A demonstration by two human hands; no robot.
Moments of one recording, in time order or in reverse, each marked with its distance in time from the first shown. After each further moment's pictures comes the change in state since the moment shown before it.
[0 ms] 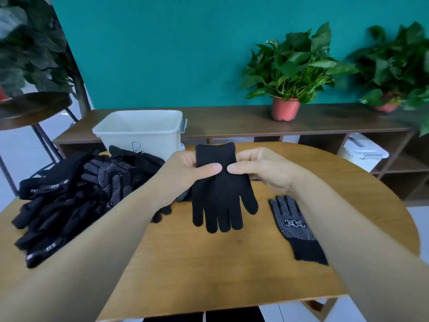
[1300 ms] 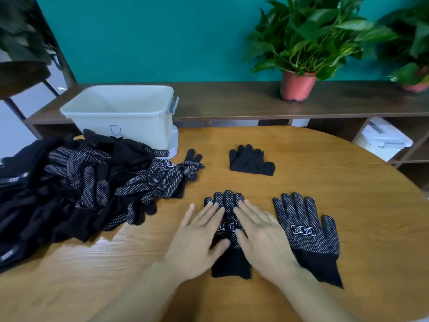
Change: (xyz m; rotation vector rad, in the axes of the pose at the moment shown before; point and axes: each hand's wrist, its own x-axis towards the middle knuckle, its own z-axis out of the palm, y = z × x) left_hand -0.003 -0.171 0.062 1.054 -0.113 0.257; right_hand -0.011 0.167 0.043 -1.072 0.315 -0.085
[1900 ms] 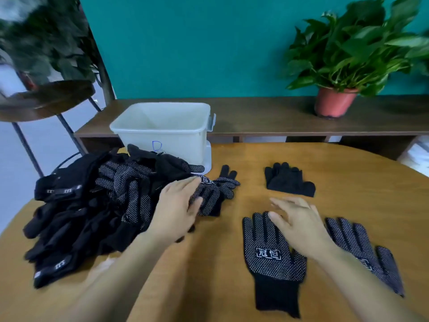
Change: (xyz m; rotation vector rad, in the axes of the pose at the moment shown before) left_hand 0.016 -0.112 -0.092 0.023 0.364 -0.203; right_hand 0.075 -0.008 -0.031 0.140 -0.088 0.194
